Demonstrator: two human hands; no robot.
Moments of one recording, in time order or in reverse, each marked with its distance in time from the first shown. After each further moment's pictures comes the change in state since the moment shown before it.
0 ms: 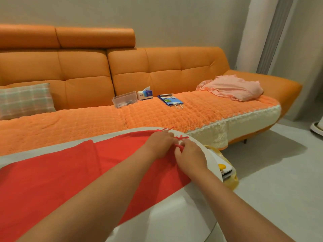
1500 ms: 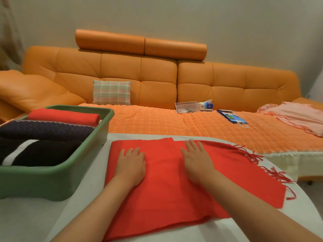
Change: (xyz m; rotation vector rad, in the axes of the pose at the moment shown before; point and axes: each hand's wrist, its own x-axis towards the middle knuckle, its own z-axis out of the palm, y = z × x) left_hand -0.351 -0.118 -0.032 0.061 -0.096 -0.914; right_hand -0.059 -0.213 0.108 -0.761 -0.318 -0.695
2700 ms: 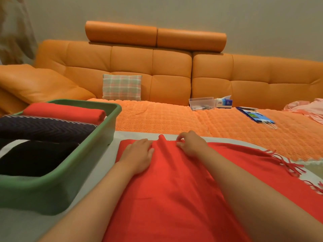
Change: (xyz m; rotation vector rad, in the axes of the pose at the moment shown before) left_hand 0.072 -0.035 0.020 -0.293 -0.036 0.018; right_hand 0.145 -0.011 0.026 0.602 -0.001 0.108
